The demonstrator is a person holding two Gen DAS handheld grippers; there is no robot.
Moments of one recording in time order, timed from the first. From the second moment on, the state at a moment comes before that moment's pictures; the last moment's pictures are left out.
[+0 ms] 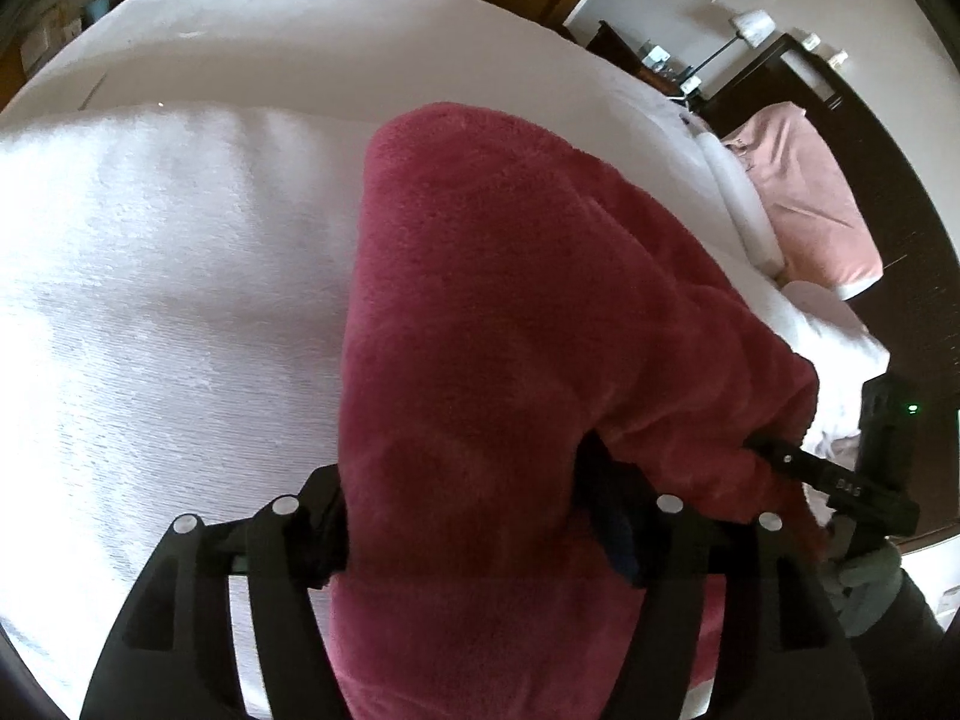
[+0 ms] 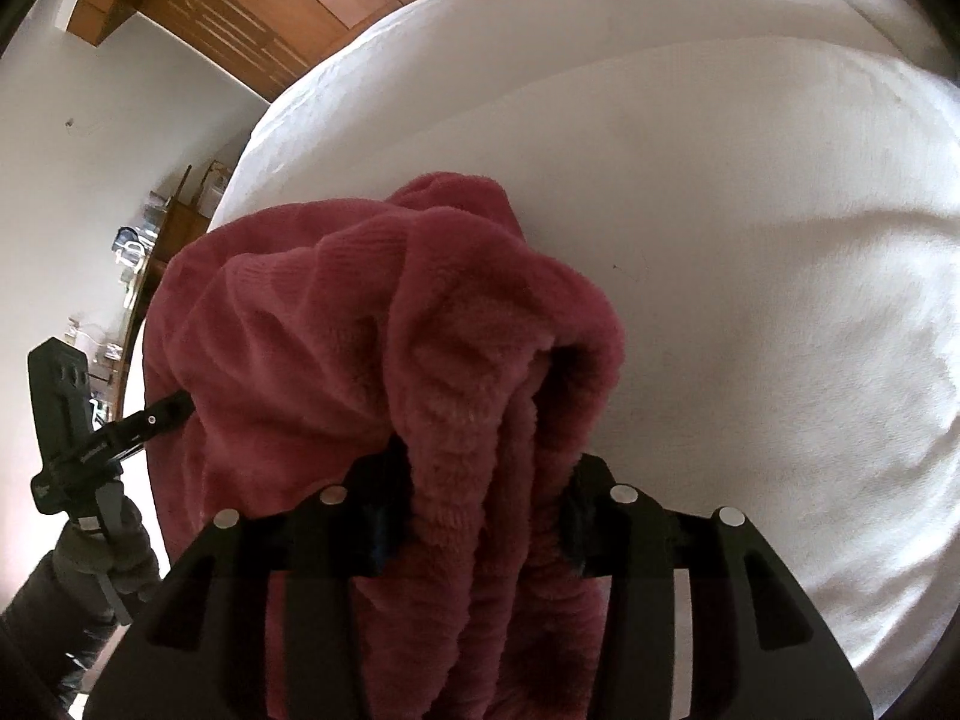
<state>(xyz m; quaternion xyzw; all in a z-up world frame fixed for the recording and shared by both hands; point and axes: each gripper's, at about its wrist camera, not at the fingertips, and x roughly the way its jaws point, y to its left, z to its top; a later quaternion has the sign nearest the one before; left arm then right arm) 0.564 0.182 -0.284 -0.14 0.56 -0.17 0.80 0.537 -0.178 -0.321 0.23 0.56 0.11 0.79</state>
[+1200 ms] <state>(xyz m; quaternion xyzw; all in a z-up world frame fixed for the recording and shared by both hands) 0.481 0.131 -0.256 0.07 0.55 -0.10 0.83 0.487 -0.055 -0.291 0.06 0.54 0.08 0.83</state>
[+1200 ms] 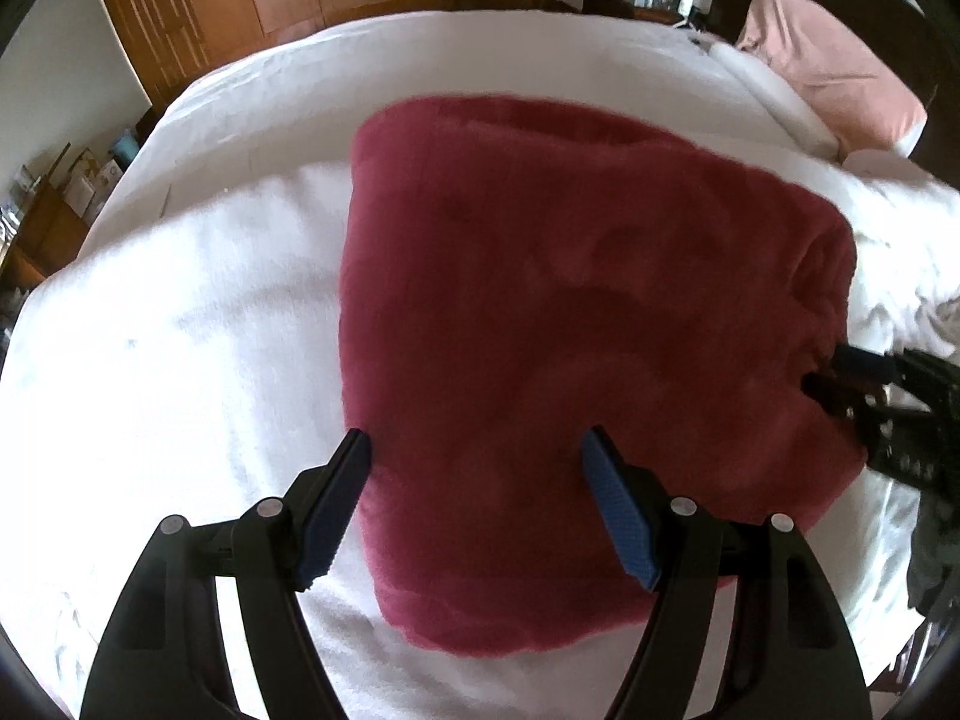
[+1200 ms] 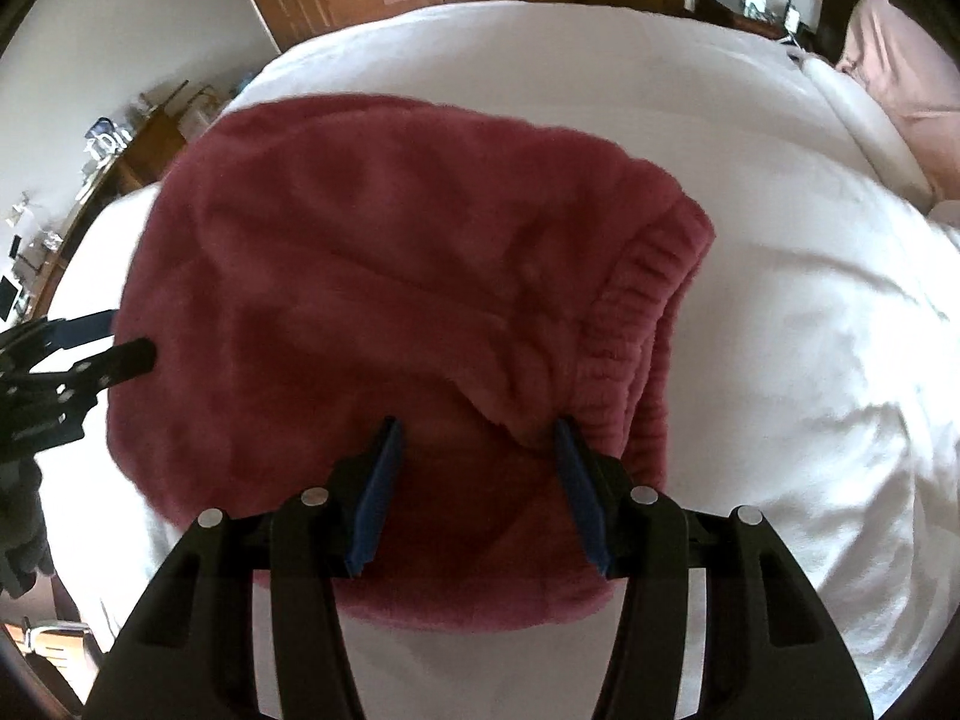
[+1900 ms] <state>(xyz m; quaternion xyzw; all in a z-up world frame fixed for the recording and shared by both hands) 0.445 0.123 -0.228 0.10 0.53 -0.10 0.84 0.457 -0.021 -0.272 0.04 0.52 0.06 0.85</state>
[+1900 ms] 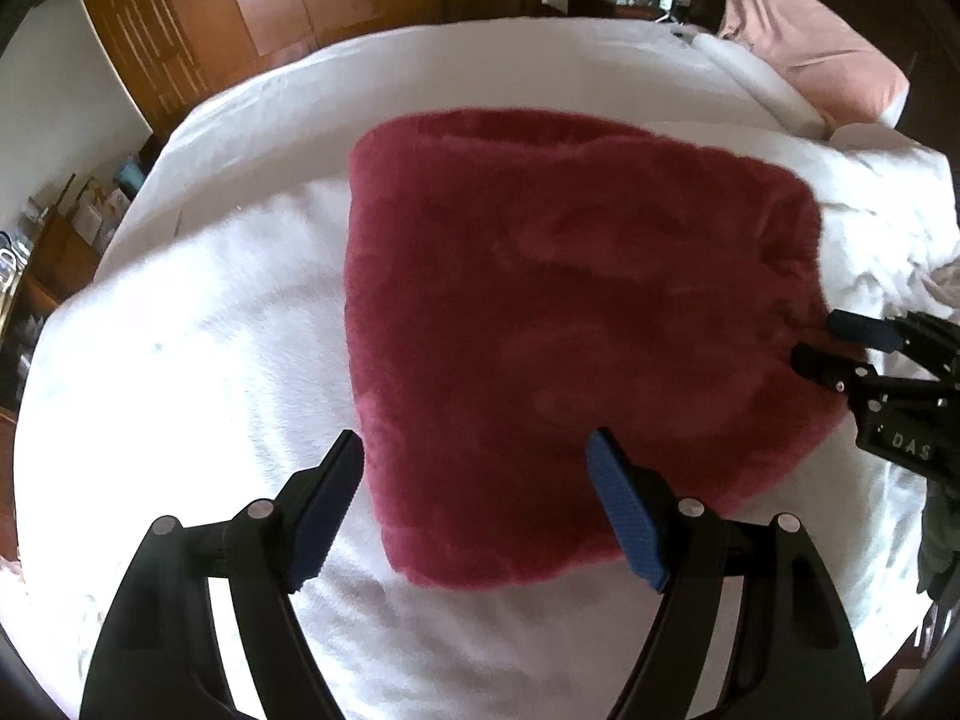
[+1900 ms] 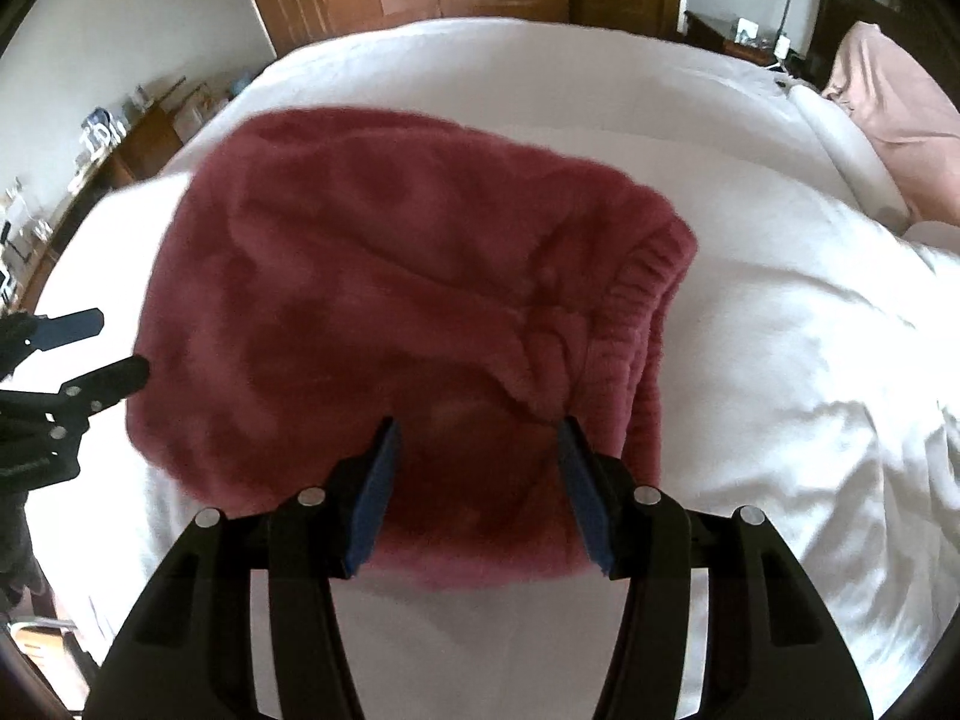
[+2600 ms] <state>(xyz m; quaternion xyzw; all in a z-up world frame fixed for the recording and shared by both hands) 0.363 0.120 -0.089 0.09 0.42 -0.09 0.90 0.348 0.001 -0.123 0.08 0.42 0.03 0.90</state>
